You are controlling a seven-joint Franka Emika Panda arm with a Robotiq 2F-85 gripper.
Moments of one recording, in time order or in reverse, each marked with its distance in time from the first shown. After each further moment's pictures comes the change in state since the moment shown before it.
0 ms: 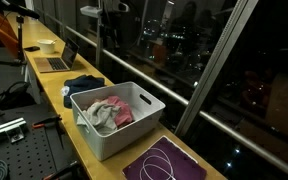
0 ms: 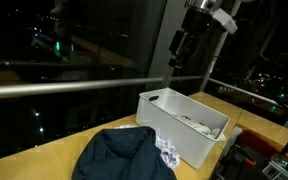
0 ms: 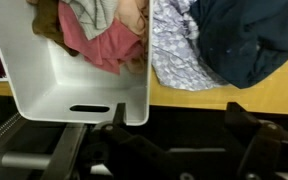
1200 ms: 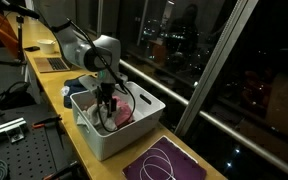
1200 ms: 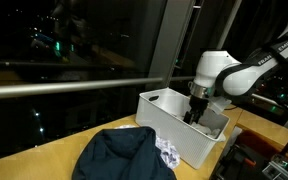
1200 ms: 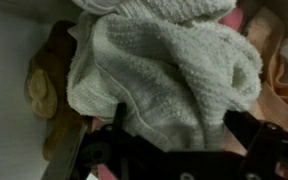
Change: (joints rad) arm -0.054 0.221 -0.169 -0.389 -0.071 0.442 -0.033
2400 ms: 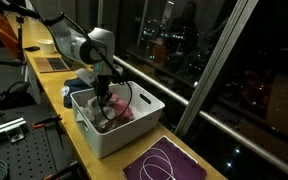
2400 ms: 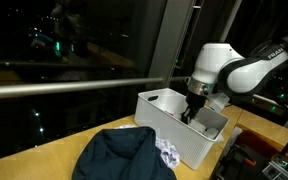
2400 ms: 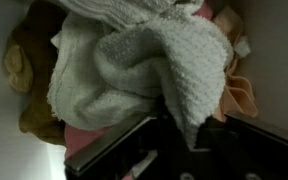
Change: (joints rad) arm 0.049 -0.041 0.027 -0.006 0.008 0.016 -0.003
